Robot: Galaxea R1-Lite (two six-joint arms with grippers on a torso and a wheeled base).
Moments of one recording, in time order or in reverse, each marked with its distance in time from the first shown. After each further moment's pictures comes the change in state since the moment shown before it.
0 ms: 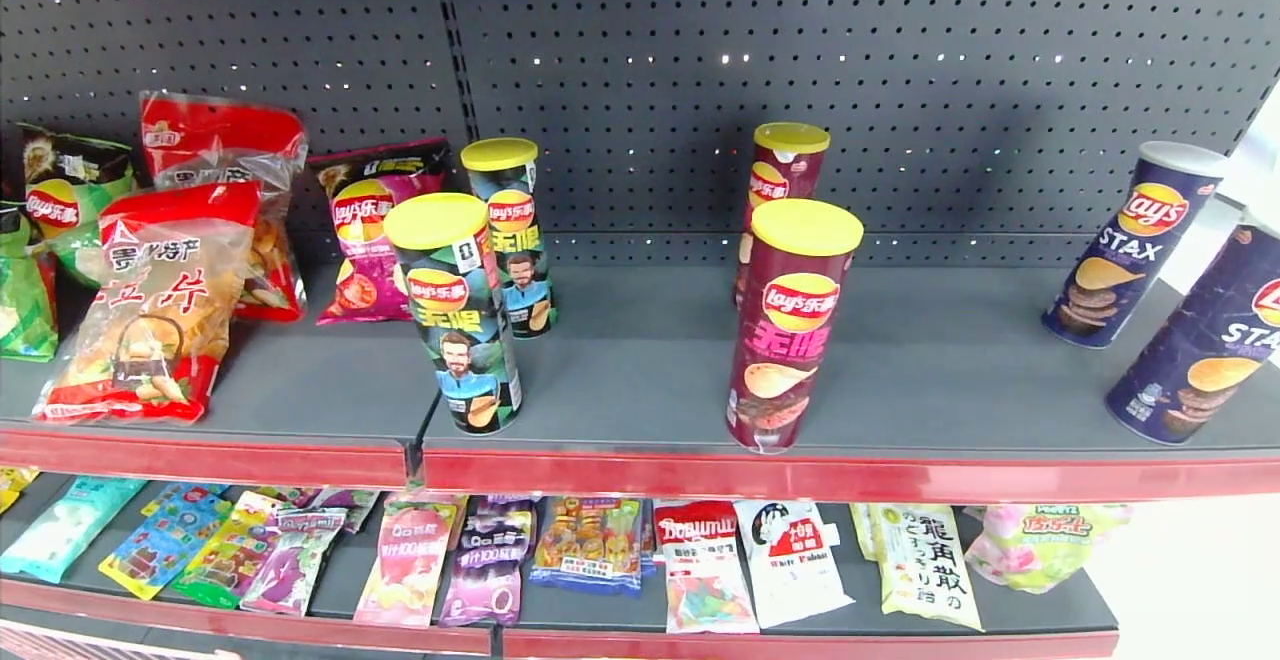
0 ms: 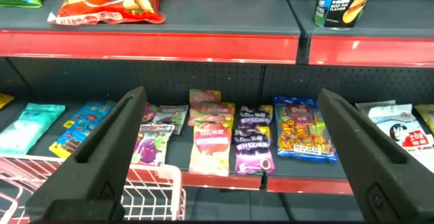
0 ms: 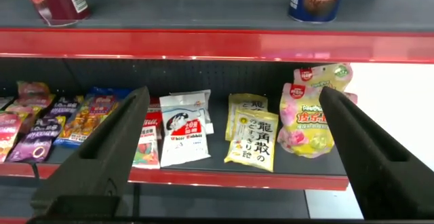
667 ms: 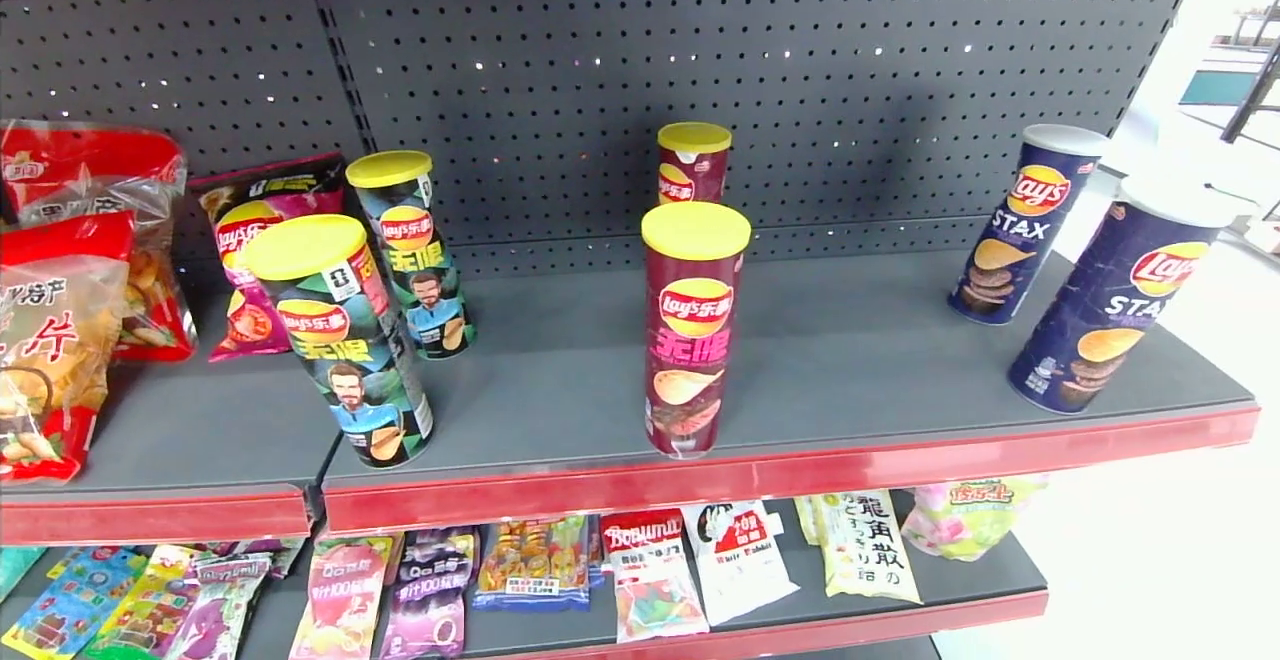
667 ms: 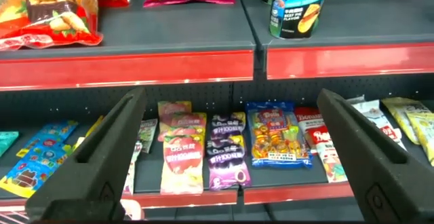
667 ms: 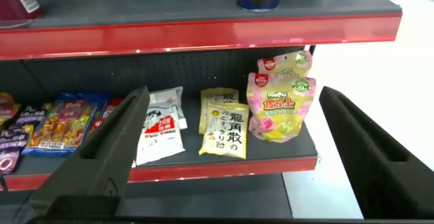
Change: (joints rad) left arm 0.001 0.000 0.000 0.000 0.000 0.000; right arm 0.000 0.000 0.000 0.000 0.000 0.000
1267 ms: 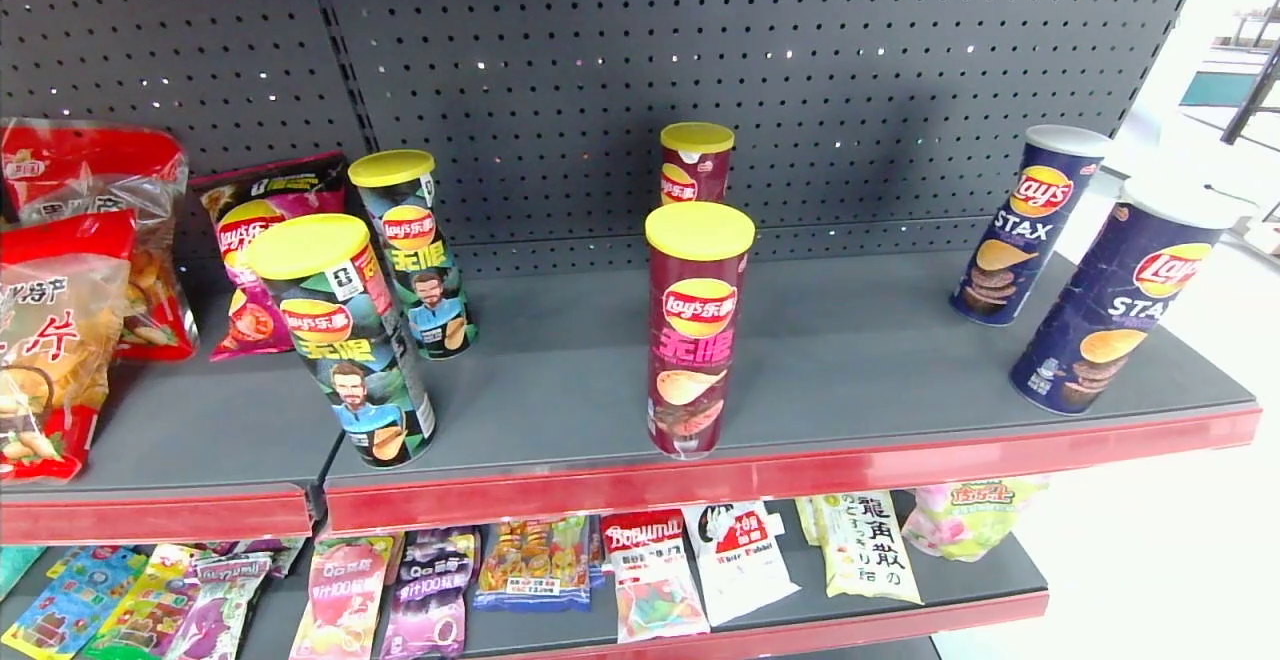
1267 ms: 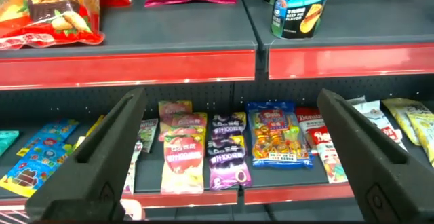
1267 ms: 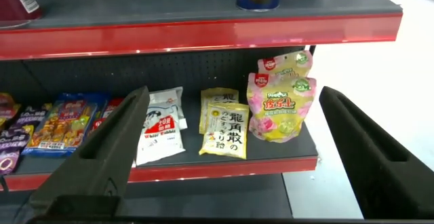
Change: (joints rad) left arm -0.001 0.000 0.000 0.000 0.000 0.000; right arm 0.000 0.000 0.000 0.000 0.000 0.000
